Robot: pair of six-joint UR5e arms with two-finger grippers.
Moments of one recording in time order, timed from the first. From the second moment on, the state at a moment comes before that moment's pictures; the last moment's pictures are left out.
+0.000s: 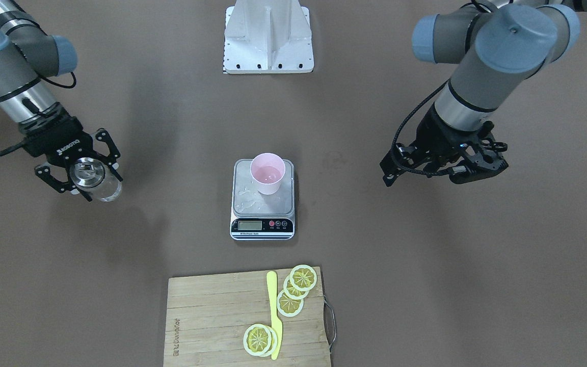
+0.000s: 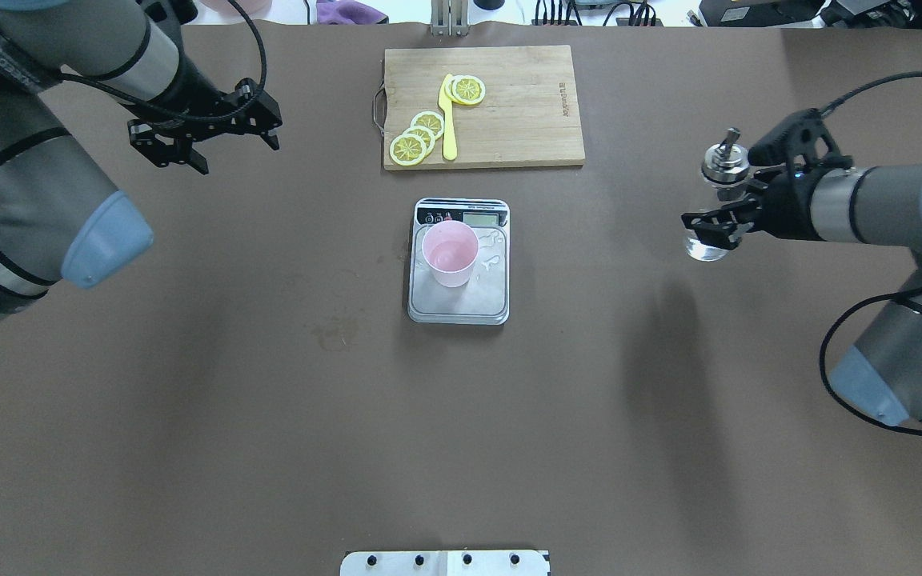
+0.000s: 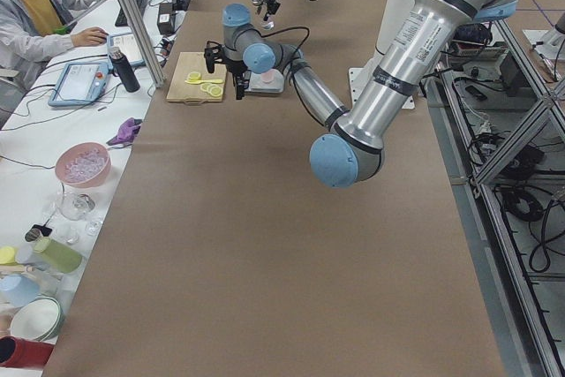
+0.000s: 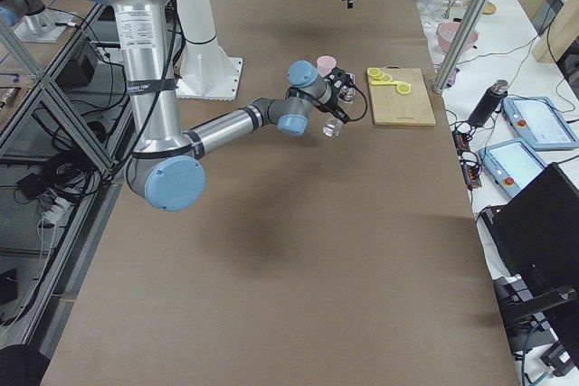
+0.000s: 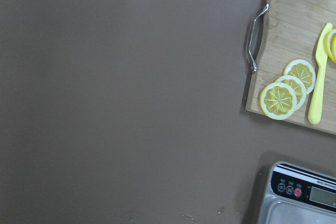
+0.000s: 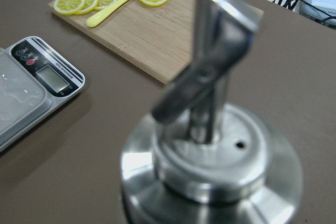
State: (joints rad) left arm -0.96 -2.09 -1.77 -1.62 -2.16 -1.14; right arm 0.75 -1.39 1.82 -0.86 1.76 0.48
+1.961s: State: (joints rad) left arm -1.21 -1.80 -1.78 -1.63 -2.19 -0.54; right arm 0.39 -0.81 1.73 -2.15 1.13 0.37
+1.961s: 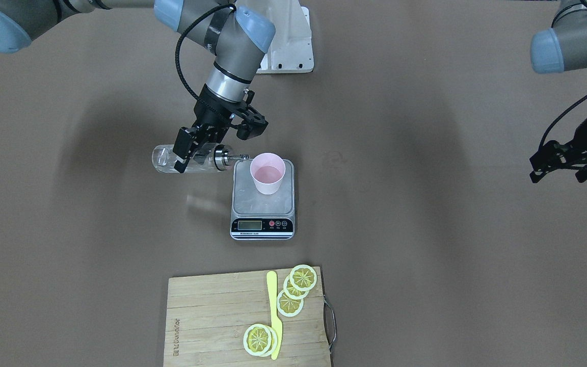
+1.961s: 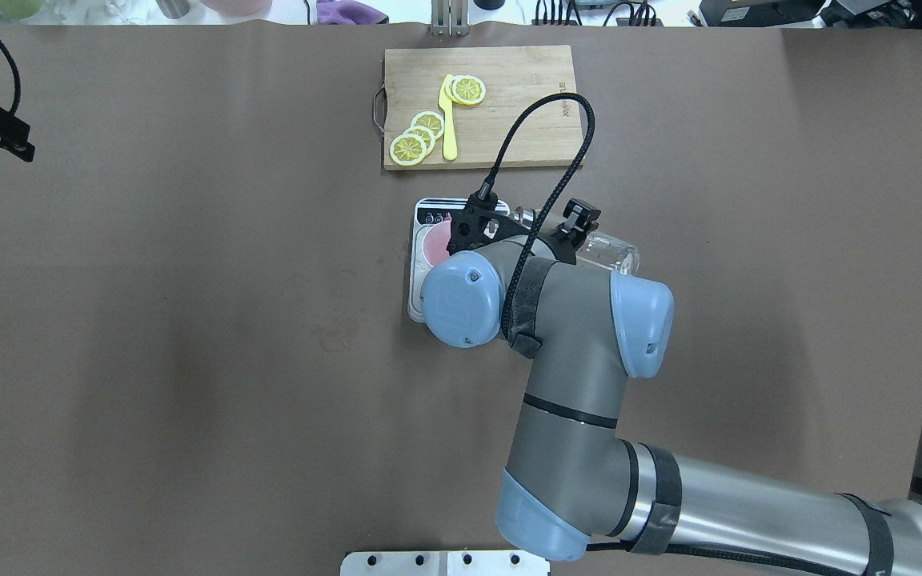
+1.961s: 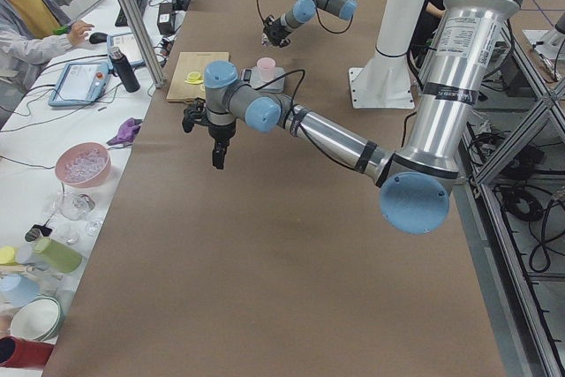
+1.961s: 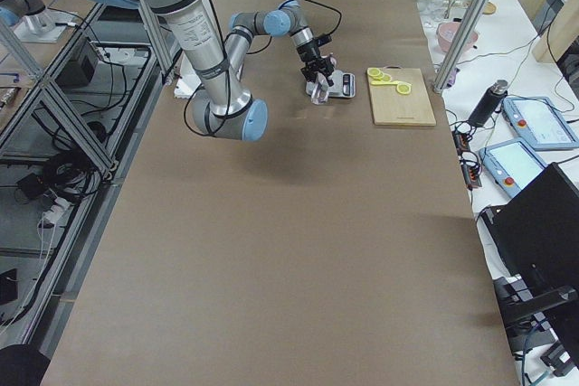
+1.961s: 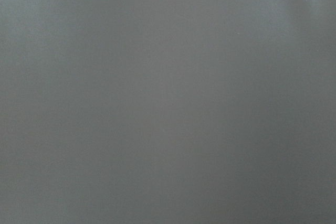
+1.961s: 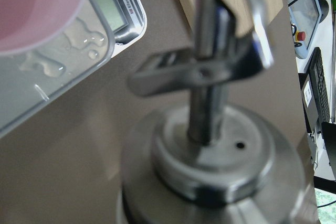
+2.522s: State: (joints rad) left arm -1.21 -1.80 -1.78 -1.63 -2.19 -0.54; right arm 0.37 -0.75 1.68 -2.26 1.05 0.31
